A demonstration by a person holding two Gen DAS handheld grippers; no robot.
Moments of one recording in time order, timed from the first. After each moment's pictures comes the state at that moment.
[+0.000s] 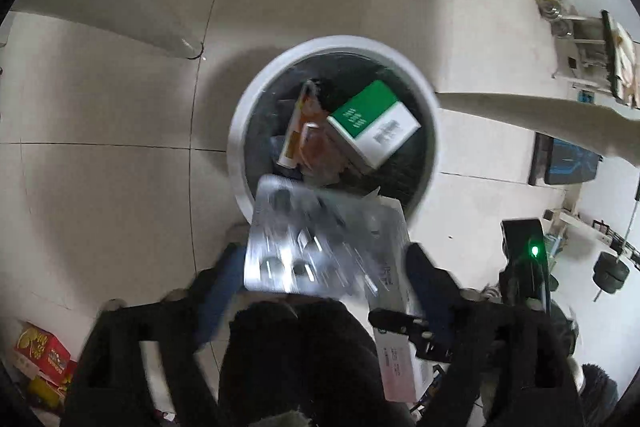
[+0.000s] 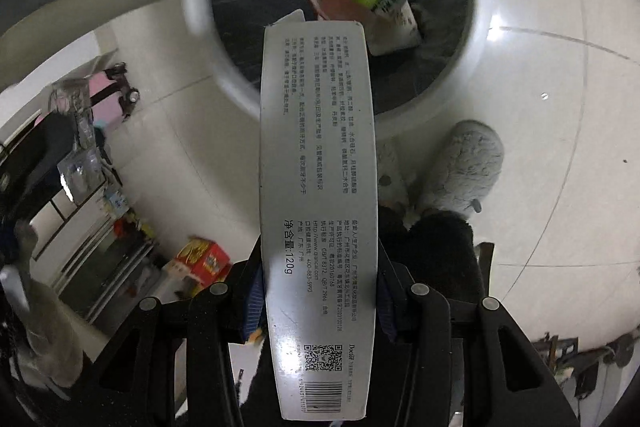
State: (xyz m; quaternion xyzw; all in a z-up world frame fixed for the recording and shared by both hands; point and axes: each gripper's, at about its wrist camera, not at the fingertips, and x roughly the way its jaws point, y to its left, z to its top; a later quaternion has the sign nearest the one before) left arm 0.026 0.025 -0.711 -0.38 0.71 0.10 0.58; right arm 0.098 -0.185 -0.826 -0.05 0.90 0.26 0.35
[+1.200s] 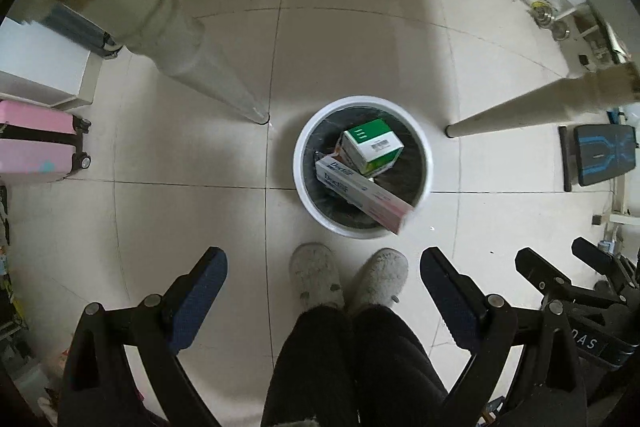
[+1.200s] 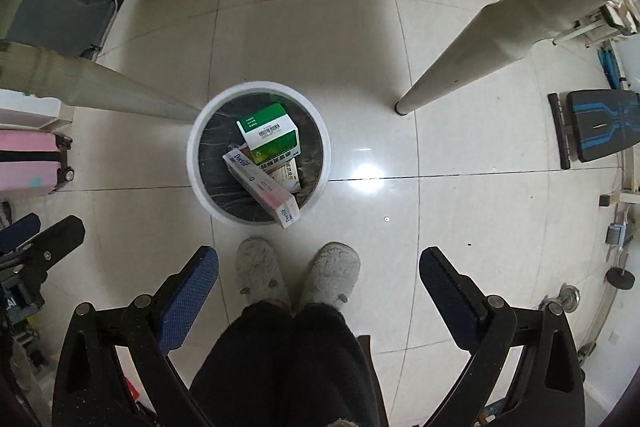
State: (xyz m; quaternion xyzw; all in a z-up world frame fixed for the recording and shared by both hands) left arm -0.011 -0.031 -0.522 -0.24 0.67 0.19 0.68; right arm 0.130 -0.191 -0.568 -0.19 0.70 0.20 0.66
